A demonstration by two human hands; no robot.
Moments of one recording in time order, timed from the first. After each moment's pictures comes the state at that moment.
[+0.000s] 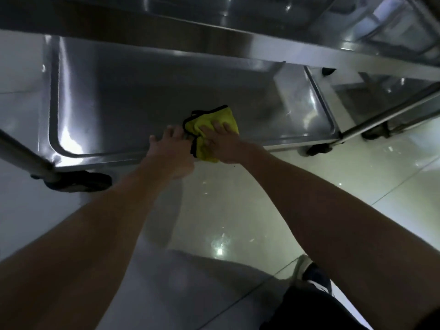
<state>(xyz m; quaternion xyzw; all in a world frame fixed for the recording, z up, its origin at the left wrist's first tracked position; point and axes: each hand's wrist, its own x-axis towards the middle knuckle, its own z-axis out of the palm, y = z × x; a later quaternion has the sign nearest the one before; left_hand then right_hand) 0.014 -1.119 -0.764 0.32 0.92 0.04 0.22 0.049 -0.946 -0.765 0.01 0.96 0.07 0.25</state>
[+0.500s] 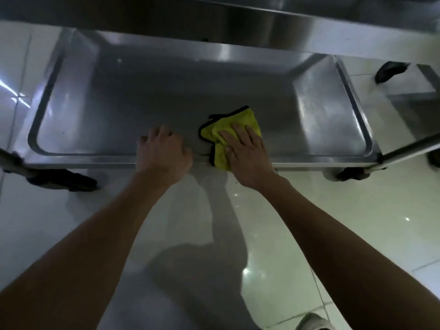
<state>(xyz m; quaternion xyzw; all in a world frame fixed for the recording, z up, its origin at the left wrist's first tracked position) 0.032 -1.055 -0.773 0.13 0.99 0.07 0.07 0.080 -0.846 -0.804 0.01 1.00 -0.08 0.05</state>
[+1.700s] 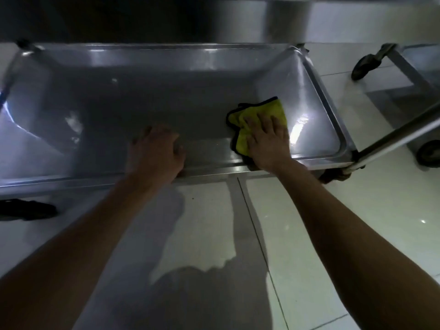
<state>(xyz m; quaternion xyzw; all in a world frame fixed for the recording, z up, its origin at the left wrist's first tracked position) 0.025 -0.909 -0.793 0.15 0.98 0.11 -0.03 0.063 -0.642 -0.809 0.10 0.99 -0.08 0.03</state>
